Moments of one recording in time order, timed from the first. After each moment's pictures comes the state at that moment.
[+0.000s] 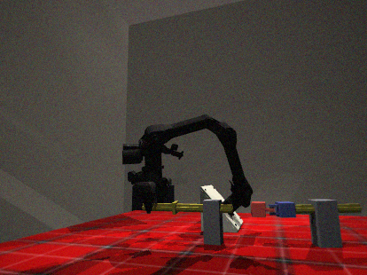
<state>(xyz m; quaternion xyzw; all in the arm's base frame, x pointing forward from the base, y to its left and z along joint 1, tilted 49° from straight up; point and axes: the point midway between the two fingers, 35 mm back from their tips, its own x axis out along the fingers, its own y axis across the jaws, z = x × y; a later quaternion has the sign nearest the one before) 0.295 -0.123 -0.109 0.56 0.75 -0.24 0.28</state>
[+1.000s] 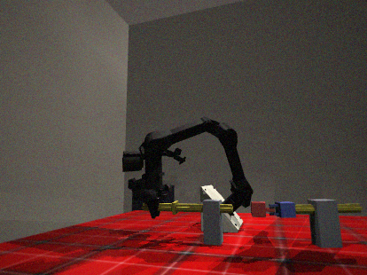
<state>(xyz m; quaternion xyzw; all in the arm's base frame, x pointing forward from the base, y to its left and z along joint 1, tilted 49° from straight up) 0.289 -0.105 -0.124 0.56 0.75 -0.24 0.27</state>
